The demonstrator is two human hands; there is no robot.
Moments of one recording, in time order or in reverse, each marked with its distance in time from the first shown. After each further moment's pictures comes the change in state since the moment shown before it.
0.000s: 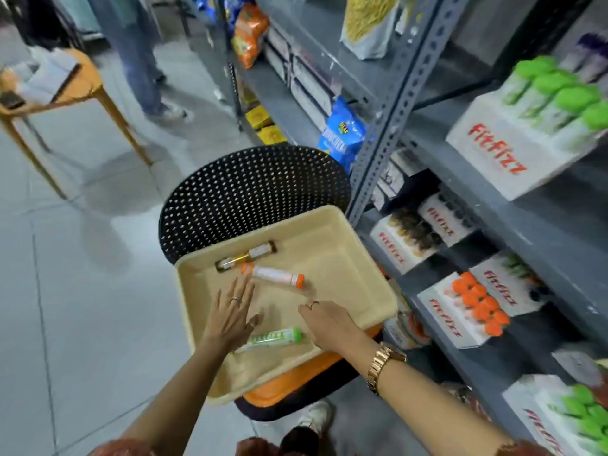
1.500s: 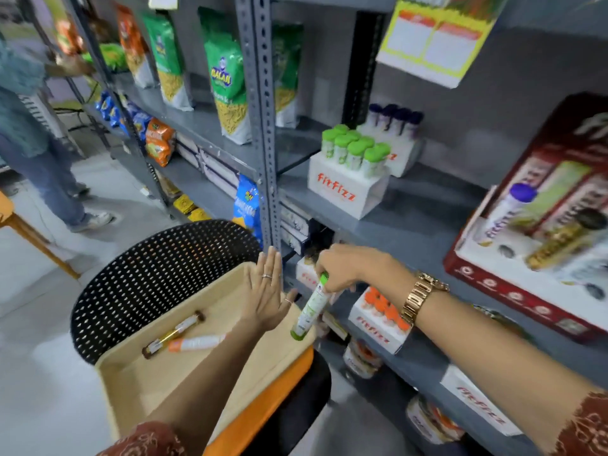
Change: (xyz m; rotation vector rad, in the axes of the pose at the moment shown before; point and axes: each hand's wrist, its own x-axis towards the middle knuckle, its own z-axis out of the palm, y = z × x) left_hand 0.052 0.216 -0.118 -0.120 0.447 0.405; right_hand -0.166 0.122 -0.195 0.118 0.009 0.327
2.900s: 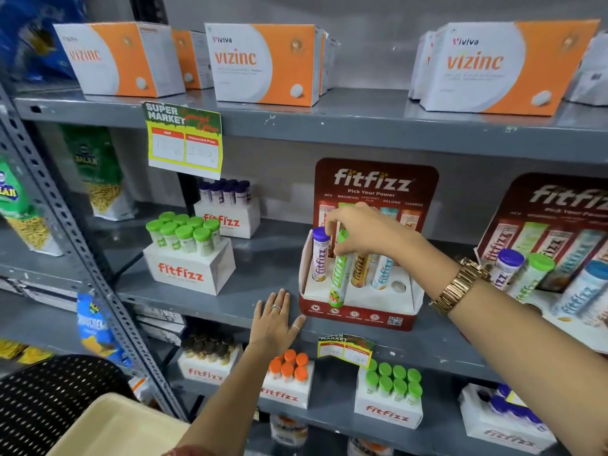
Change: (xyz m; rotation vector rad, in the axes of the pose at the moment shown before) left_hand 0.106 0.234 0.051 0.077 -0.246 0.411; right_hand -0.212 0.160 -0.063 0.269 0.624 0.596
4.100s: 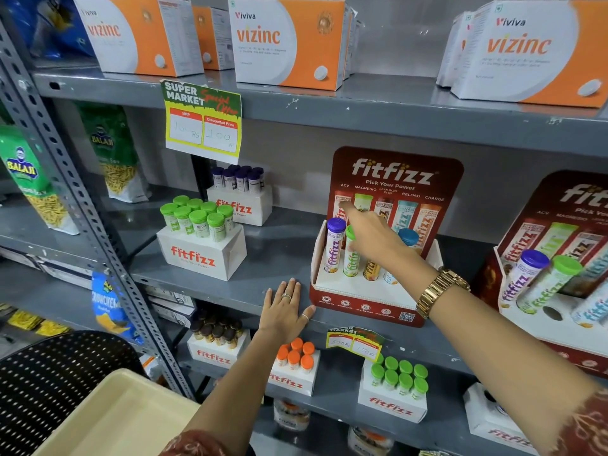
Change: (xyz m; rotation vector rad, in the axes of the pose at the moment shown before) left_hand 0.002 0.002 0.000 0.016 -0.048 -0.025; right_hand 0.026 0.011 0.052 -0.039 0.157 0.063
